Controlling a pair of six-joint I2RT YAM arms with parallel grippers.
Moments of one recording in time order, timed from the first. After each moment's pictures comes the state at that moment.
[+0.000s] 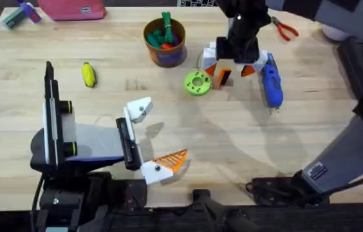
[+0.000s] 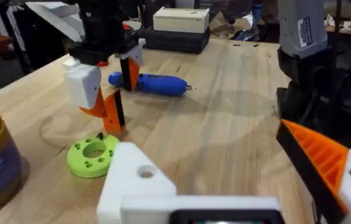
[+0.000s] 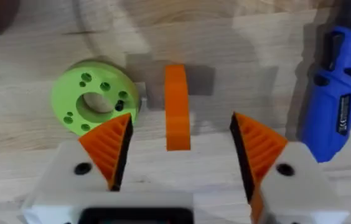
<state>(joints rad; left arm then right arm) 0.00 0.00 0.01 -0.14 1.26 0.12 0.43 1.94 1.62 -1.22 0.08 0.55</state>
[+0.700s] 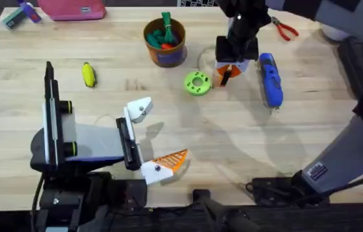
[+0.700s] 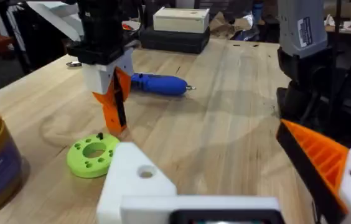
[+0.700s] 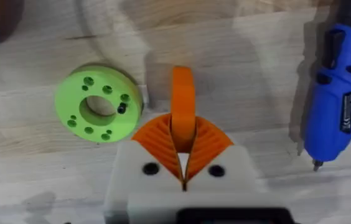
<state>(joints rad) 0.00 0.00 0.01 -0.14 1.26 0.12 0.42 1.94 1.62 -1.21 0.08 0.55</state>
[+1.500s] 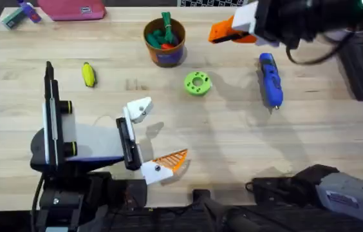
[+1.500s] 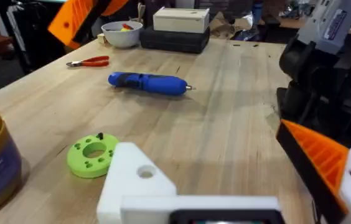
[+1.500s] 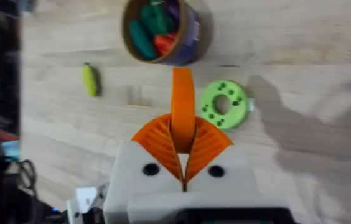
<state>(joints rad) 0.00 0.00 0.01 -0.14 1.26 0.12 0.38 1.26 1.27 -0.79 -0.24 0.57</state>
